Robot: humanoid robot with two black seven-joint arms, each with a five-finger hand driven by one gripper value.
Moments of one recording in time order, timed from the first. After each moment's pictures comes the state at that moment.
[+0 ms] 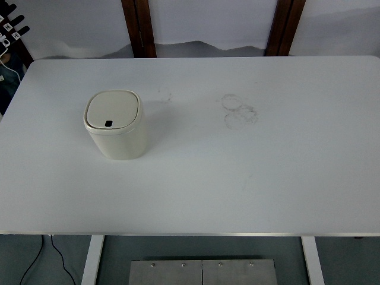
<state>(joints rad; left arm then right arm) -0.92 0.92 -0.57 -1.02 -0.44 -0.26 0.03 0.05 0.00 0.22 0.16 -0.38 -0.02 -0.06</state>
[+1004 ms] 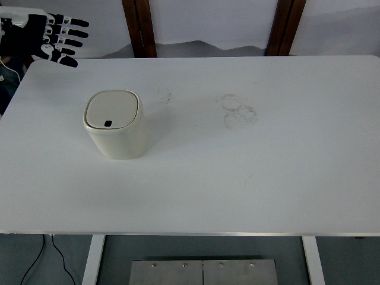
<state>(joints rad) -1.72 0.97 0.26 -1.19 0.04 -0.54 0.22 0.05 0.00 0.22 0.16 -0.38 -0.02 -0.06</state>
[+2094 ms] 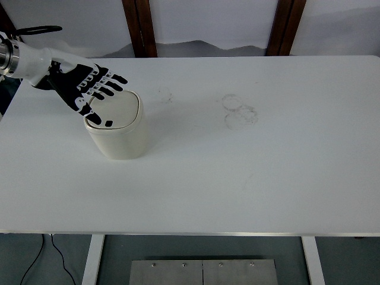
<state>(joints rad) -1.73 0.86 0.35 -1.29 0.23 -0.61 0.23 0.05 0.00 0.22 0.16 -0.38 -0.02 -0.06</state>
